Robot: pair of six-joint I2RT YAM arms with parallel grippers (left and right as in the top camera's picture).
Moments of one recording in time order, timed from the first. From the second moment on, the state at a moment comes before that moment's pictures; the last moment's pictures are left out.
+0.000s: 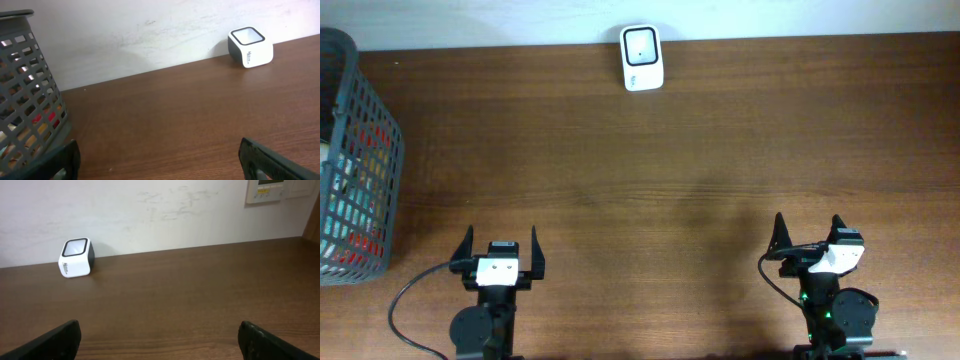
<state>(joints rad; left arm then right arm) 0.05 0.02 0.01 -0.08 0.01 0.23 -0.03 0.01 0.01 -0.08 0.01 0.11</state>
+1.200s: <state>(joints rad) 0.05 0.62 0.58 -0.21 0.12 0.18 -0.03 0.02 0.01 -0.08 0.01 0.11</state>
